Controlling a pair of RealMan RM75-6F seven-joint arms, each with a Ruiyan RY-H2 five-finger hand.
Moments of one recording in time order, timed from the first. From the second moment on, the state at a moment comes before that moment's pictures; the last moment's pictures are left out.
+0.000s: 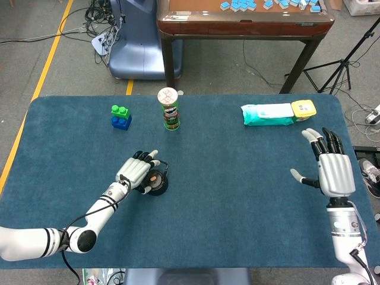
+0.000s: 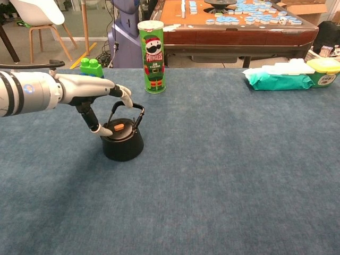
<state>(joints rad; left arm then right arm) -1.01 -1.40 -0.08 -1.66 0.68 0.88 0.54 0.29 -1.12 0.24 -1.84 -1.27 1.43 -0.24</state>
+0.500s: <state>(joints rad) -0.84 -1.23 -0.05 -1.80 0.89 1.05 0.38 0.27 -1.08 0.24 -1.86 -1.26 1.44 -0.23</state>
